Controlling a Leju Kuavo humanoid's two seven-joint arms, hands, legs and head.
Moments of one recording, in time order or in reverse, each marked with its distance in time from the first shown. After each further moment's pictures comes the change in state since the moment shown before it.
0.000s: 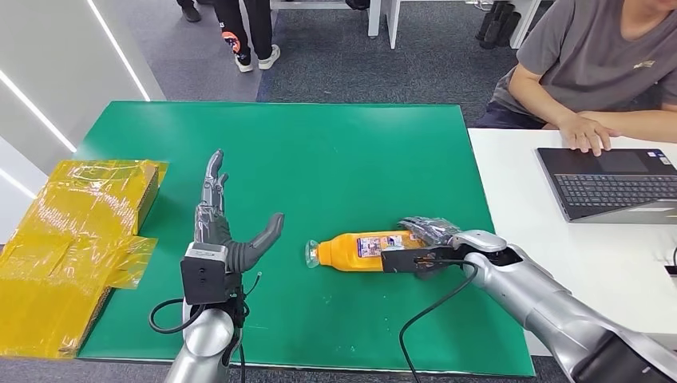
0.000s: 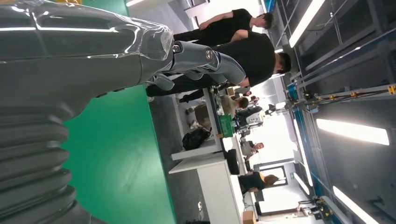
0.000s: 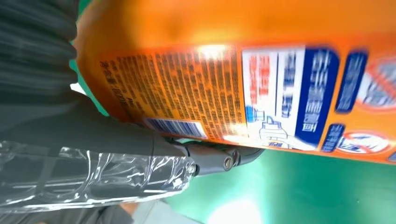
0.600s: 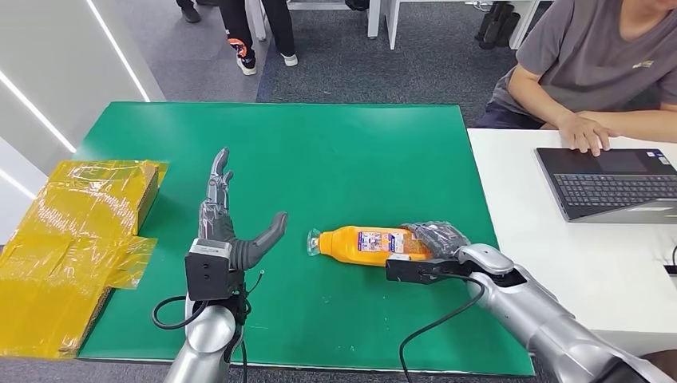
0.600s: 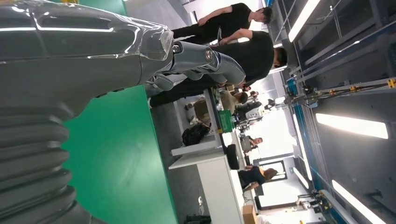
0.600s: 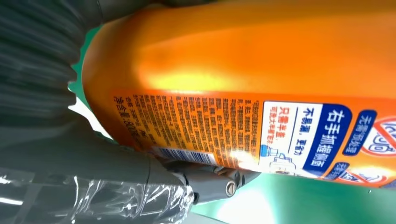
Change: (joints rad) left arm -0.016 -0.004 0.000 0.020 0.002 -0.018 0.000; right arm 0.137 -0.011 -0.147 -0.070 0.133 -0.179 -0.032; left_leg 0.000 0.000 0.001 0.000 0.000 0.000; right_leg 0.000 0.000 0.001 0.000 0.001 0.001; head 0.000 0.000
